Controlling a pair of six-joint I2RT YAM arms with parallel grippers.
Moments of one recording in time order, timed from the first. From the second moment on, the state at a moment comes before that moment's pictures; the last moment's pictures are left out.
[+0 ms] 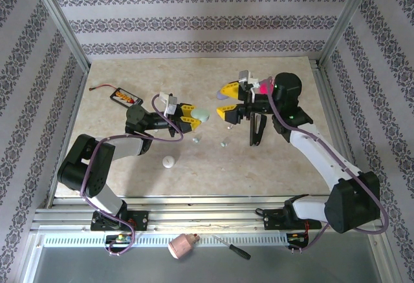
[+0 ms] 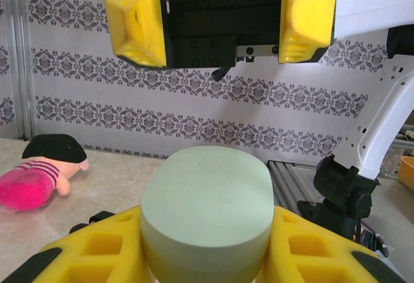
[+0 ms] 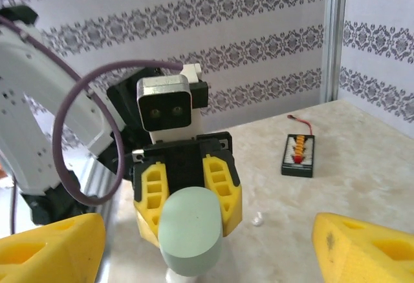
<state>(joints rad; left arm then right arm) -0.32 1.61 0.68 1.29 1.14 -0.43 0.32 1.28 1.02 0.10 -1.07 0.00</state>
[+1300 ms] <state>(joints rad) -0.31 1.57 0.65 1.29 1.19 -0.41 0.54 1.51 1.41 -0.72 -0.86 -0.62</state>
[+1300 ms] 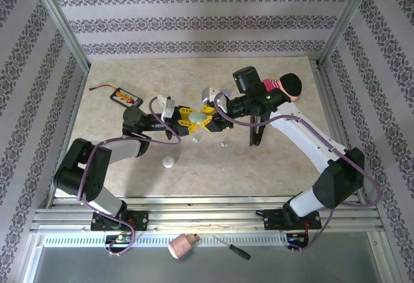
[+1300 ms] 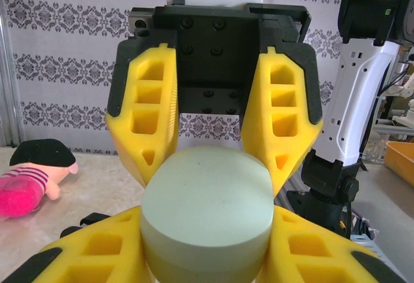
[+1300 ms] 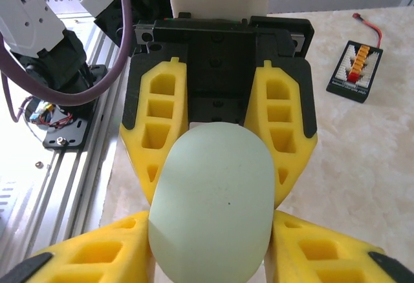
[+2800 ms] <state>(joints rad) -0.31 1.57 0.65 1.29 1.17 -0.46 0.51 1.49 1.37 -0.63 -0.91 -0.56</state>
